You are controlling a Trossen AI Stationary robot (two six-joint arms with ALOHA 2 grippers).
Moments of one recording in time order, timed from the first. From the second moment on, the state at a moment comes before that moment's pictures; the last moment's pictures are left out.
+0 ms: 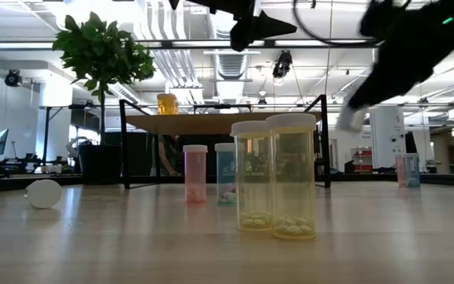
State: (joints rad) left arm 0.07 1.73 1.48 0.00 0.10 -0.25; right arm 0.37 1.16 0.59 -0.30 0.56 0.53
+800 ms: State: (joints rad) left arm 0.07 1.72 1.47 -0.09 0.10 -0.23; right arm 0.18 1.53 0.60 -0.01 0.27 0.40
